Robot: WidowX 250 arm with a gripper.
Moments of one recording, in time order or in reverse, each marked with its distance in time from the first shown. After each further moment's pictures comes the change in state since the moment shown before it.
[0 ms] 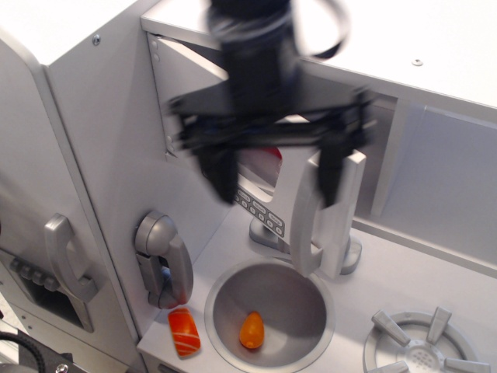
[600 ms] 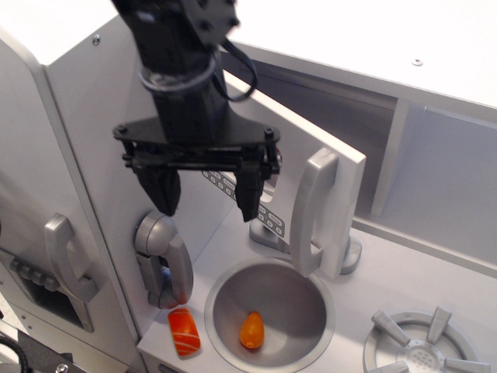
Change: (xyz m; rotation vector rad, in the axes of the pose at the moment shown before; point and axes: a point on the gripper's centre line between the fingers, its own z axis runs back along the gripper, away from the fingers) arm 0.027 0.053 -0.041 0.092 0.009 0.043
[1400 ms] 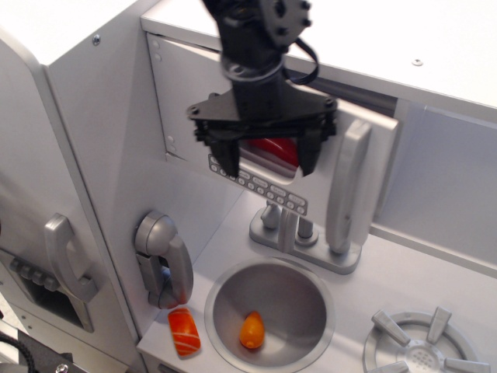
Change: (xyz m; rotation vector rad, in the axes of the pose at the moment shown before) arm 0.052 -0.044 -0.015 -0.022 -0.180 0.066
